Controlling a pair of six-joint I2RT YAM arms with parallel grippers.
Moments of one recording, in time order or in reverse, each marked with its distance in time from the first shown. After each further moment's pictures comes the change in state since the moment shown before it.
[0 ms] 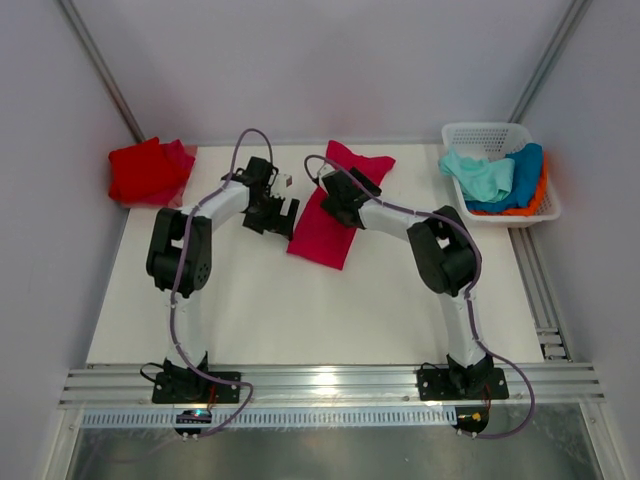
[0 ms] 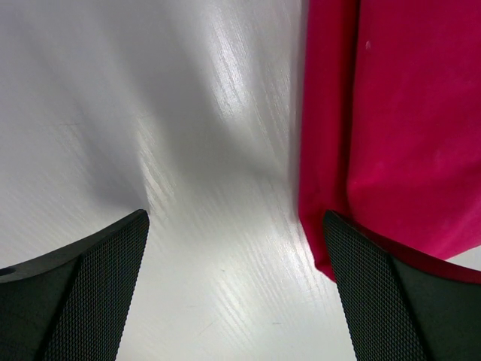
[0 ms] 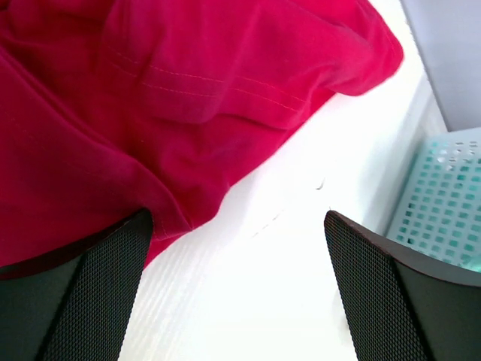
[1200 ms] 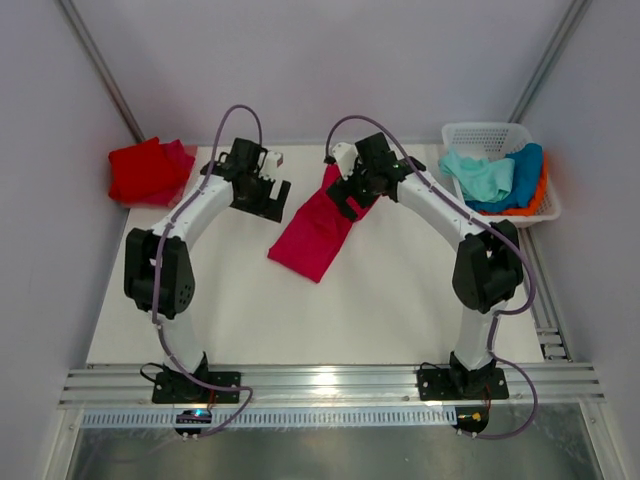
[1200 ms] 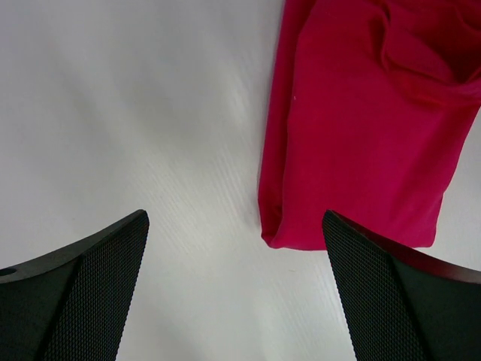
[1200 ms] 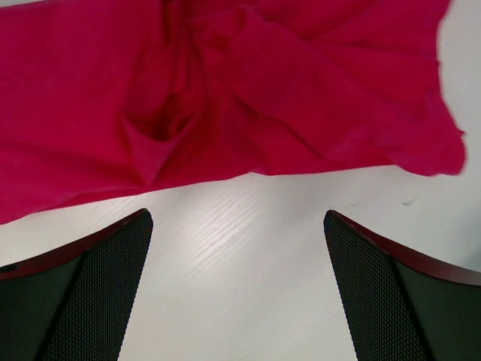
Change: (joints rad) left arm 0.005 -0.242 0.039 -0.080 -0.130 0.058; right arm -0.122 -0.259 0.126 -0.439 -0.643 0.055
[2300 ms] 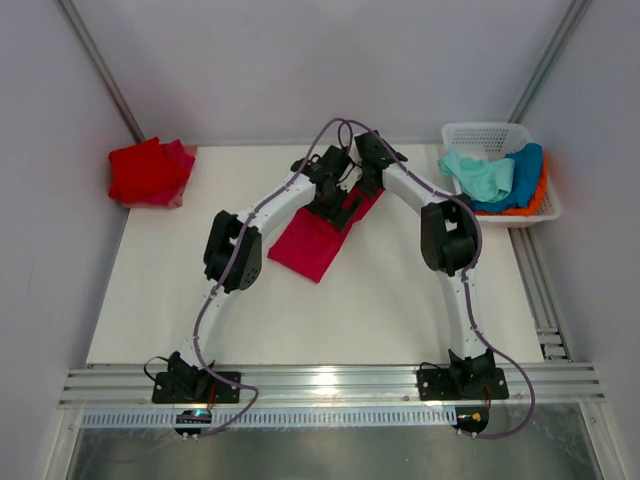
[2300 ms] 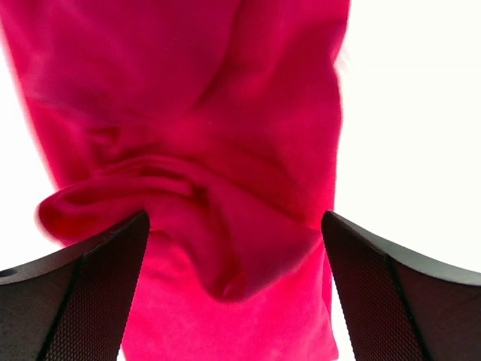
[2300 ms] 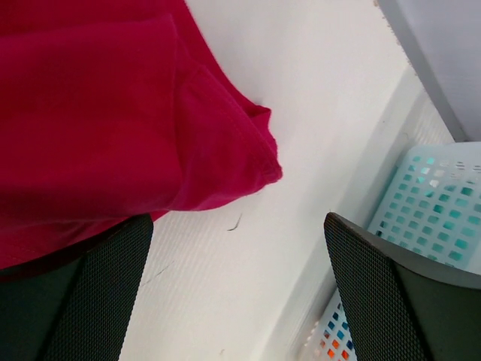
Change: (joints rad) left arm -0.328 0.572 0.587 -0.179 -0.072 -0.032; right arm -0.098 0.455 0.305 0.129 0.487 -0.127
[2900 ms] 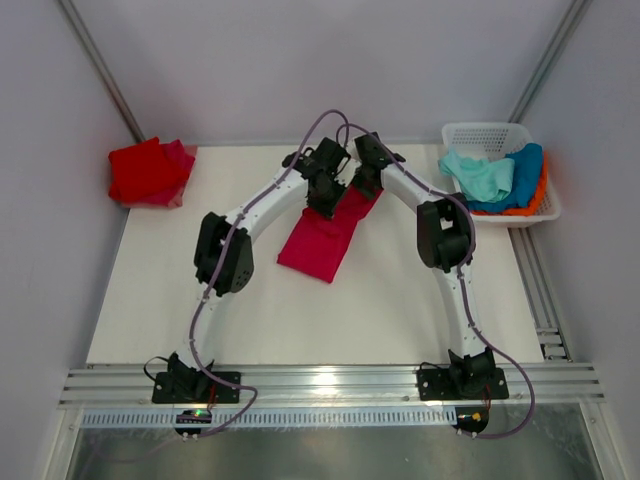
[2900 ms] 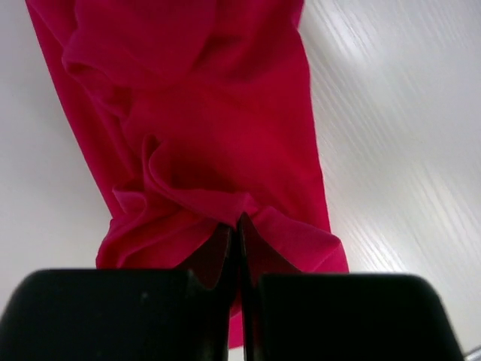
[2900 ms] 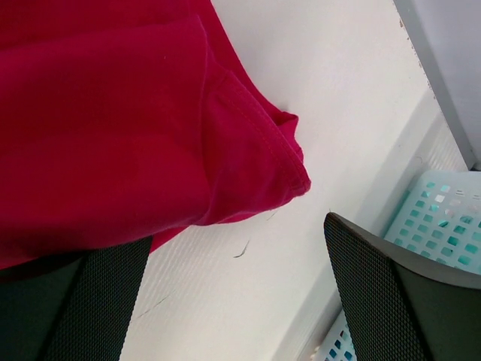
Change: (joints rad) left arm 0.006 -0.134 -0.048 -0.022 0.091 0.003; right arm -0.011 0.069 0.067 -0.007 -0.037 -0.039
